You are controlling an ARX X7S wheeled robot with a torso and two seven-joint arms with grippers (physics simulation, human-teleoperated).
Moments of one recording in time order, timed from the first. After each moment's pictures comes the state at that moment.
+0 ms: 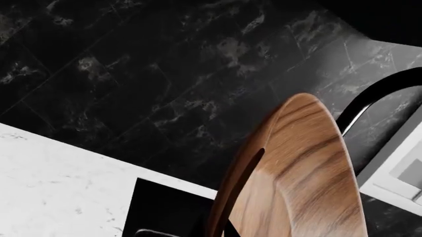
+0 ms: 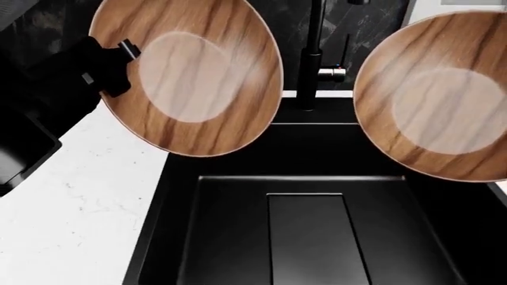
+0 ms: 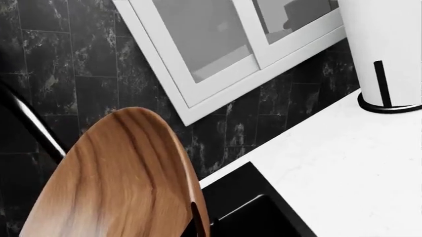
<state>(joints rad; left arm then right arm) -1.68 -1.08 1.45 0.43 -2.06 0.14 -0.80 0.73 0.72 0.76 -0.30 1.71 1.35 0.94</state>
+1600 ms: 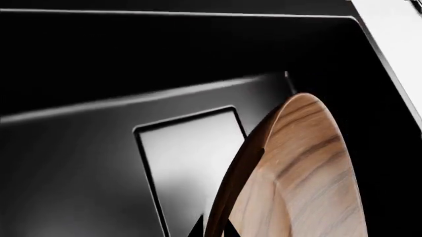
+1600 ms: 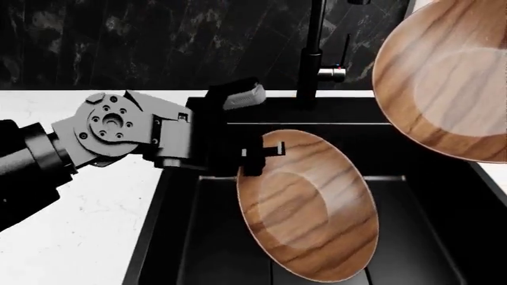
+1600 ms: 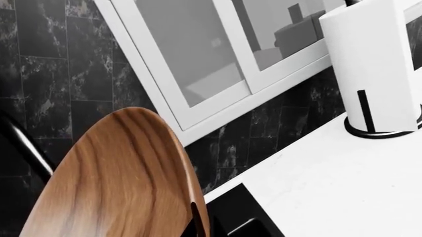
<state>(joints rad) -1.68 -0.41 1.68 -0.35 -2.40 -0.59 -0.44 0.79 0.83 0.67 -0.25 1.73 1.26 0.96</state>
